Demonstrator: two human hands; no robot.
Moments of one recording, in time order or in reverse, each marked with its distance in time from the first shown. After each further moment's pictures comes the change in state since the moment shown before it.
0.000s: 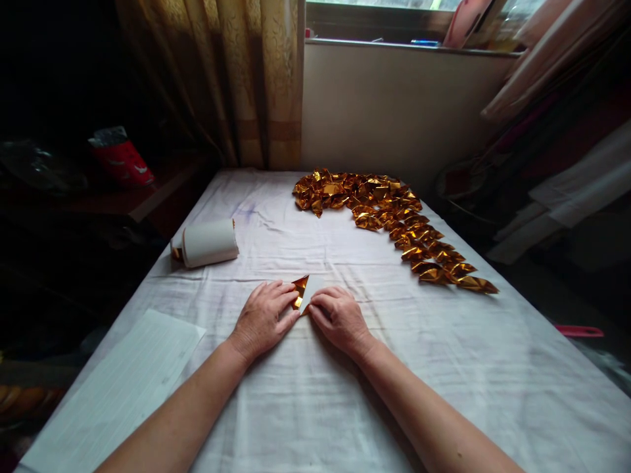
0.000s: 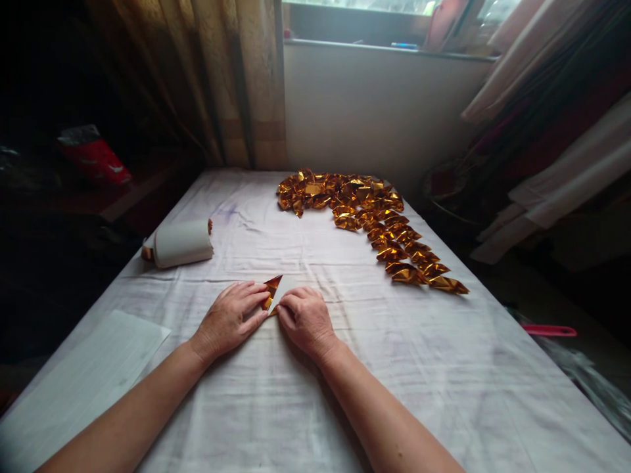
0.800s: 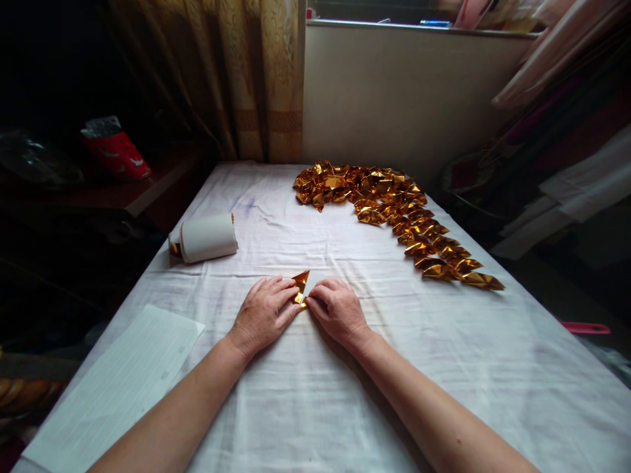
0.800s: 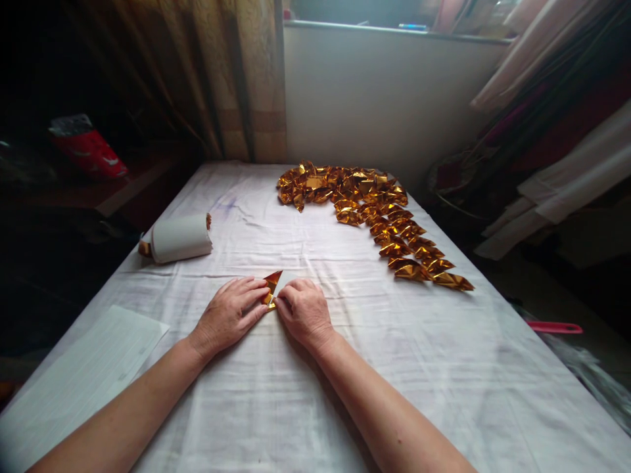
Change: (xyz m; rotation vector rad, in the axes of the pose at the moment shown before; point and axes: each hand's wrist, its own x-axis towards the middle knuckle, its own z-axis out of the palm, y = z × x) left_hand 0.000 0.001 0.000 0.007 0.017 -0.001; right_hand 0.008 -0.002 0.002 -0.079 -0.014 0.032
